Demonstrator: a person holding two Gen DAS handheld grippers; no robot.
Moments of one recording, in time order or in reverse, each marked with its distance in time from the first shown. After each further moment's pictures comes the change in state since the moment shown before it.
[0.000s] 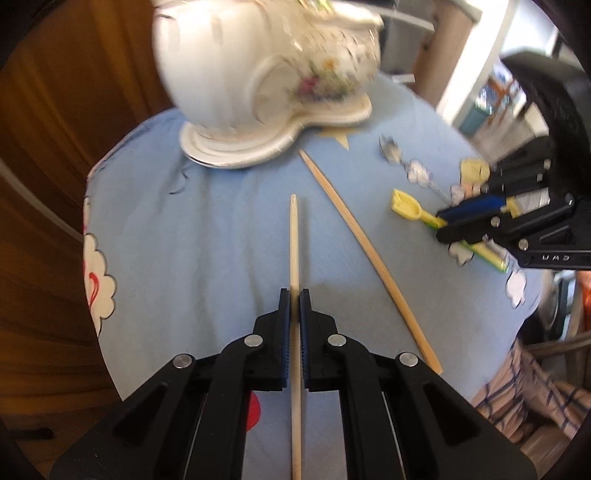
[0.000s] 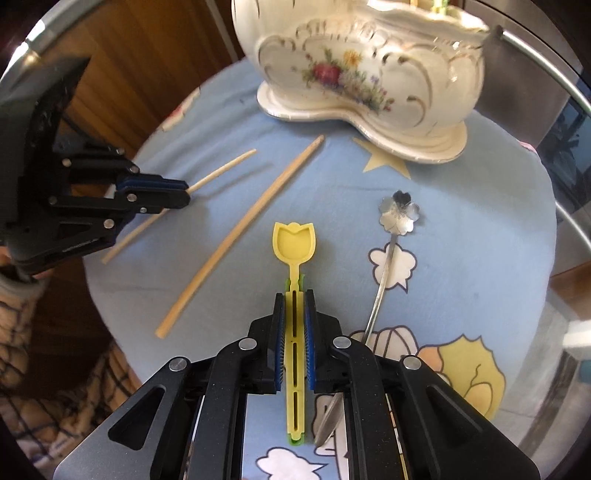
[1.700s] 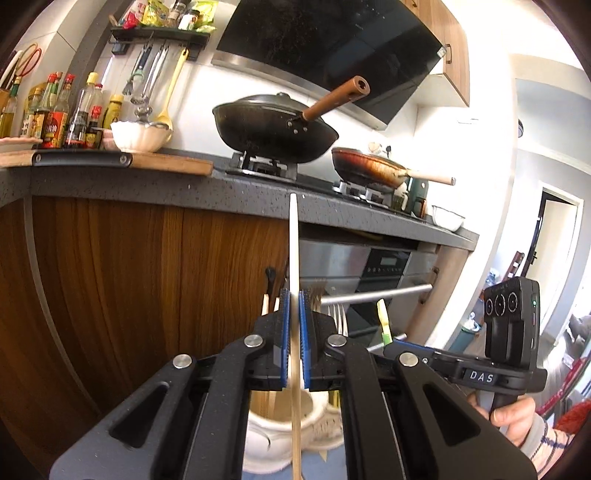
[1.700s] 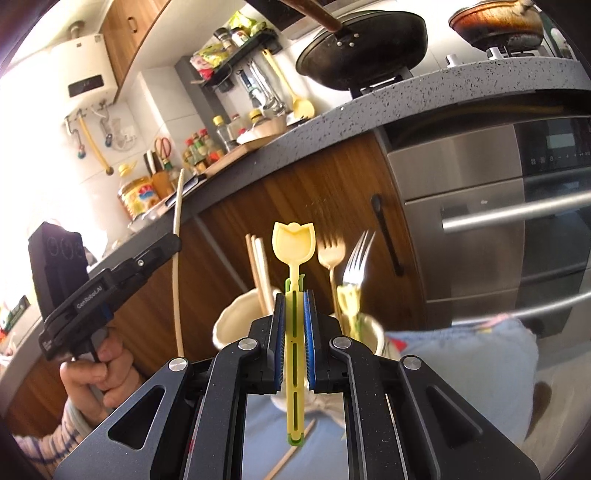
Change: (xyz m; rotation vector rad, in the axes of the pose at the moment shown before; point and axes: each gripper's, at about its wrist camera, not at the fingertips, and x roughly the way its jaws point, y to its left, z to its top) left arm -0.144 0.045 0.112 -0.216 -0.868 -0.028; right arm -0.109 -0.078 0.067 0.207 -0.823 0.201
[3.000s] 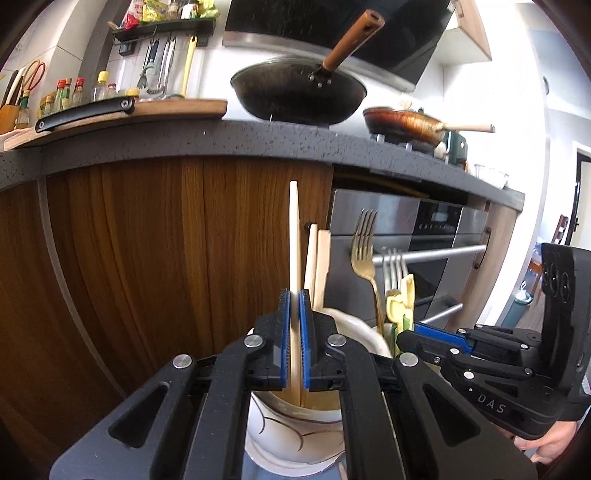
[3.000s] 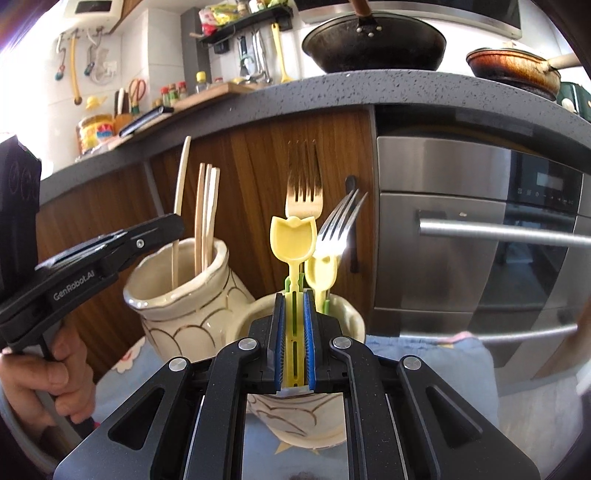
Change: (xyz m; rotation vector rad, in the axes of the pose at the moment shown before) left arm 0.048 -0.002 -0.059 0.089 0.085 0.203; right arm 0.051 0.011 -0.040 -0.241 0.038 -0.277
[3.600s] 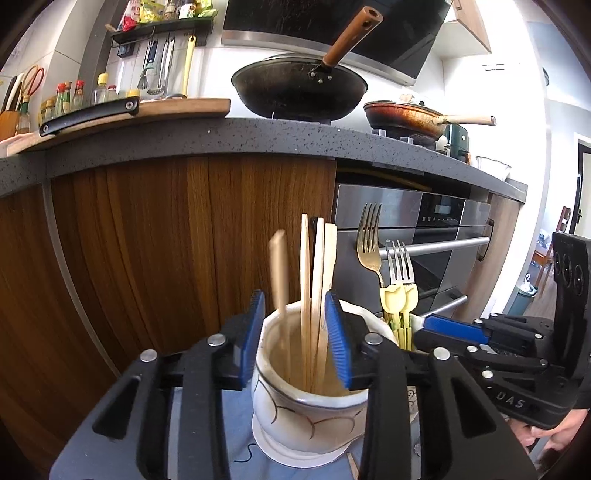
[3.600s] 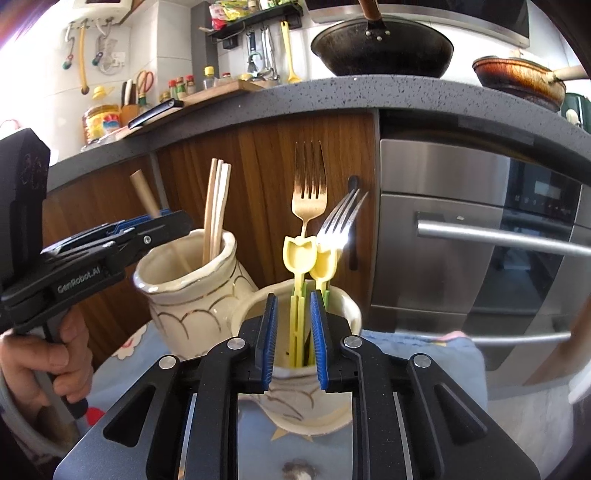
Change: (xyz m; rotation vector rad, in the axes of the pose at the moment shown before) left arm -0.009 0.003 -0.002 0.026 0.004 0.008; right arm -0.017 0.003 -0.003 -0.037 0.002 0.000
